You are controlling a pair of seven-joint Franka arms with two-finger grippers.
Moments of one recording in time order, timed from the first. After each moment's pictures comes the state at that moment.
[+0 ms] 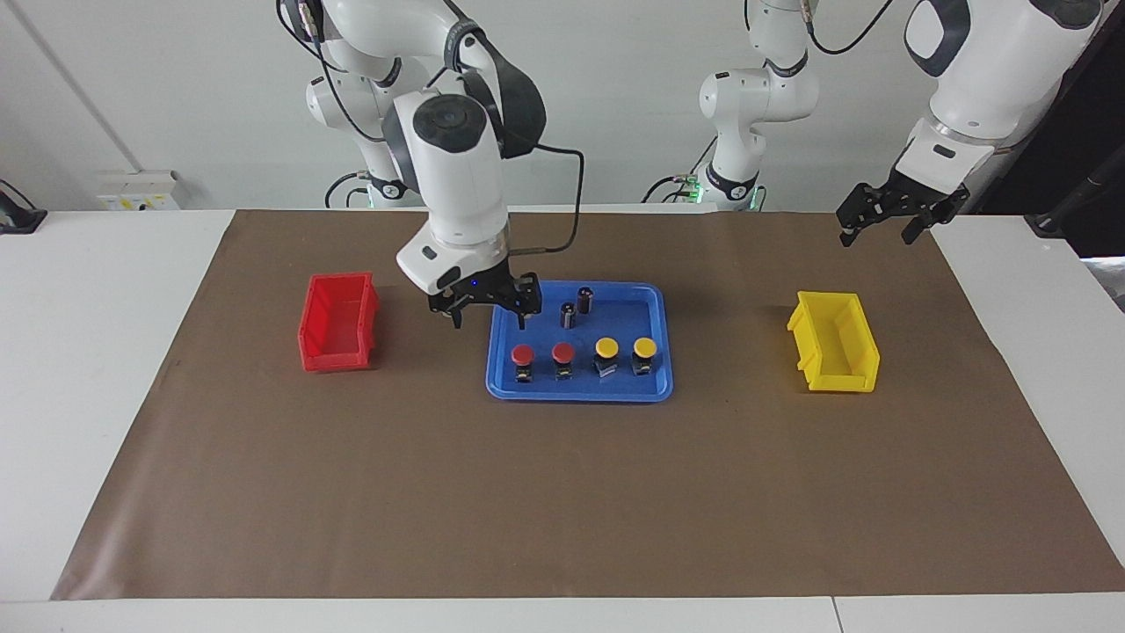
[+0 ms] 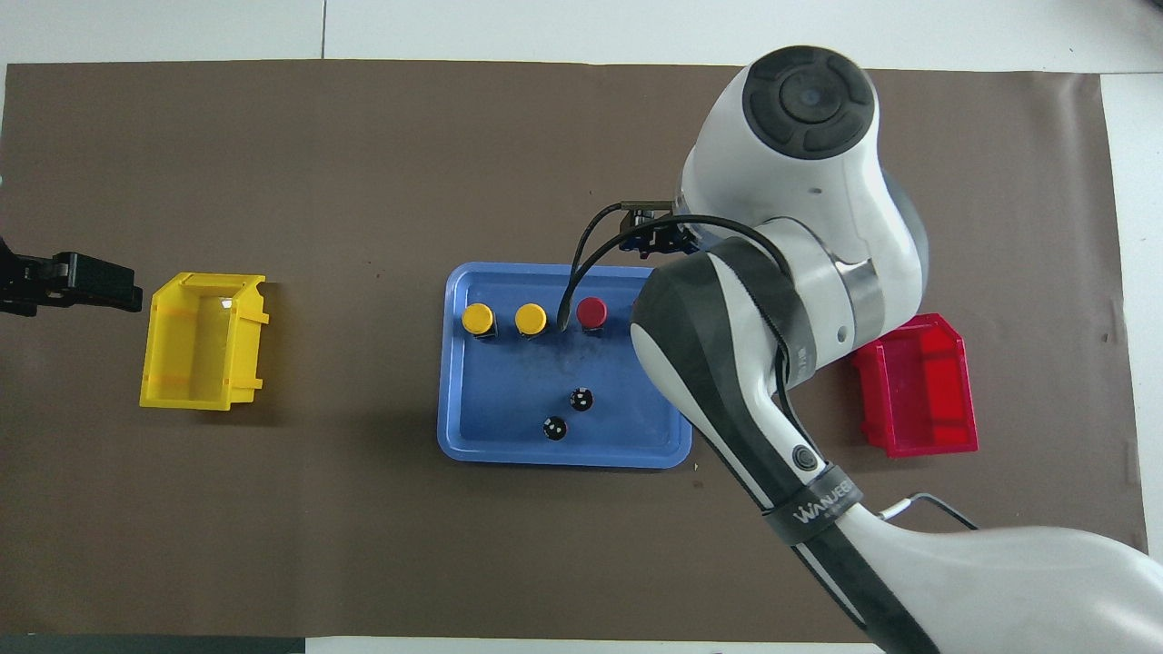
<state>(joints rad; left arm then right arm) -0.06 -0.09 -0.02 -1.71 0.00 1.59 -0.03 0.44 0.33 0.01 -1.54 0.02 1.90 0.52</state>
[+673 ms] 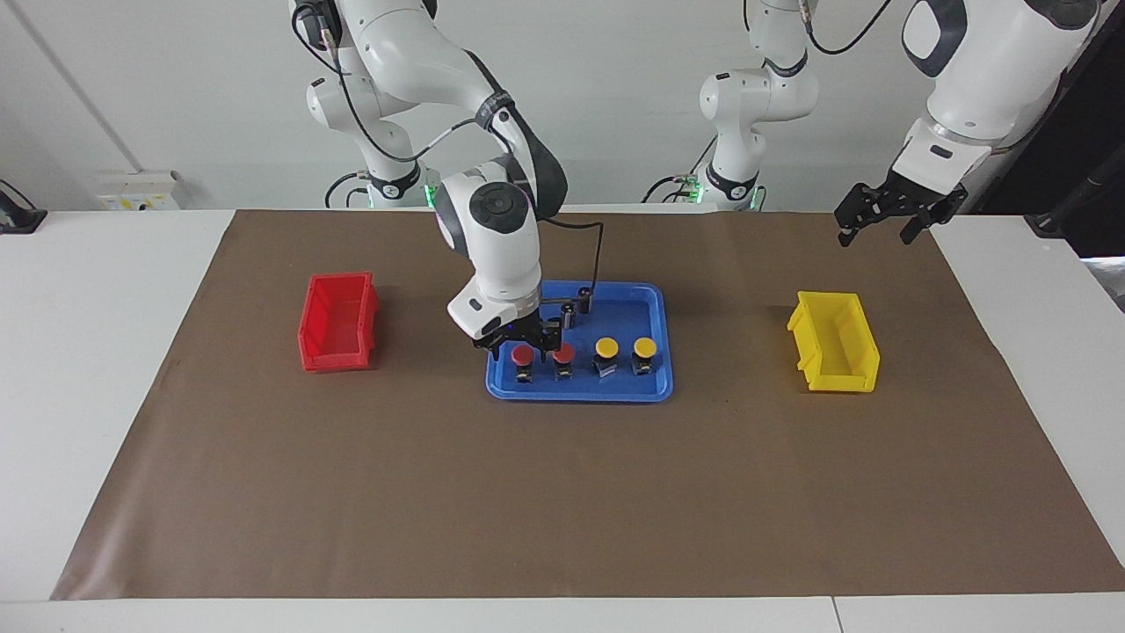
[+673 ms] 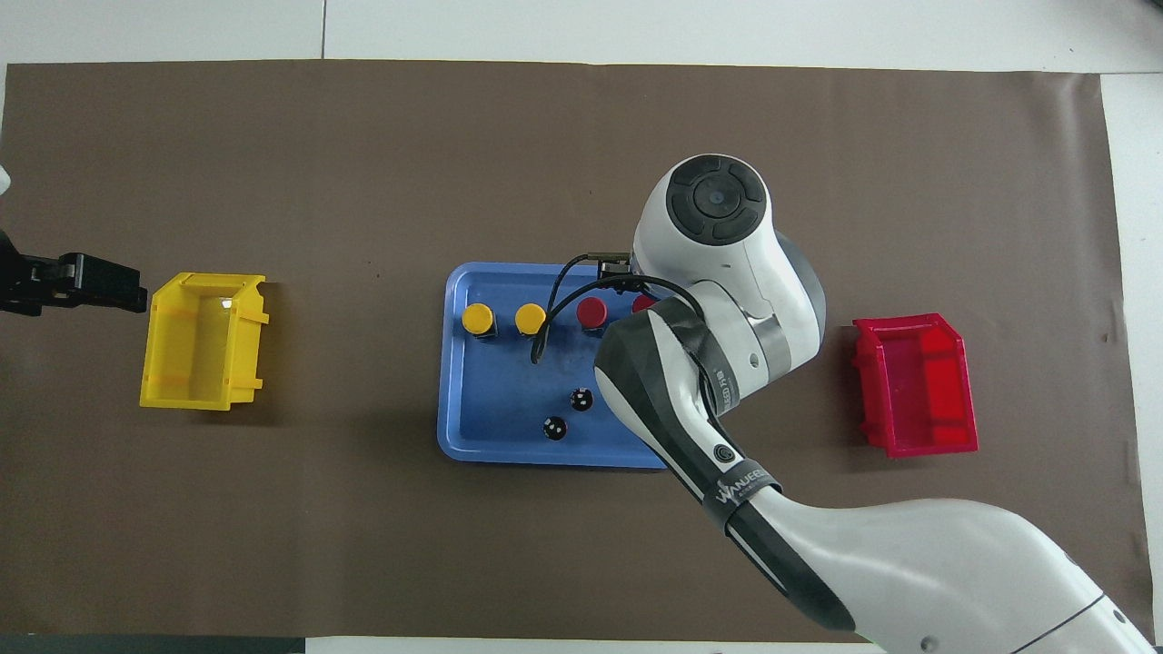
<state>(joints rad) -0.02 -0.09 -0.08 -1.71 0.00 1.59 -0.03 0.48 0.38 0.00 -1.70 0.02 2.10 0.57</state>
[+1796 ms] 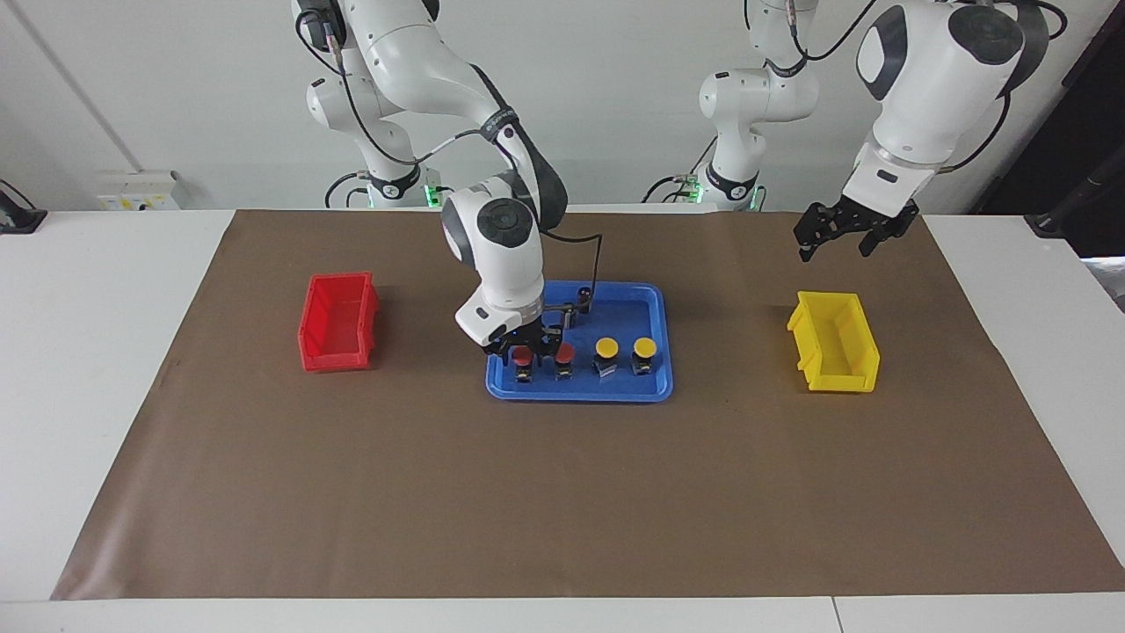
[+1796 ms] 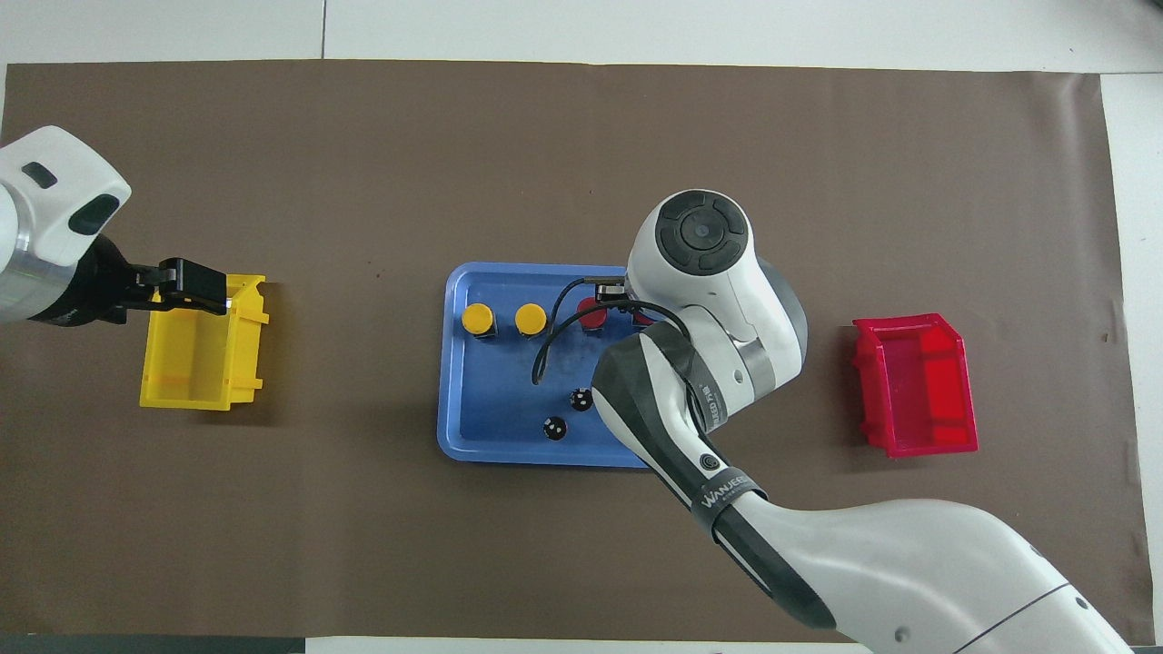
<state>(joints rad) -0.07 -0.08 -0.14 -1.81 0.00 1.70 -0.23 0.49 0.38 0.00 -1.78 0.02 2.17 0.56</state>
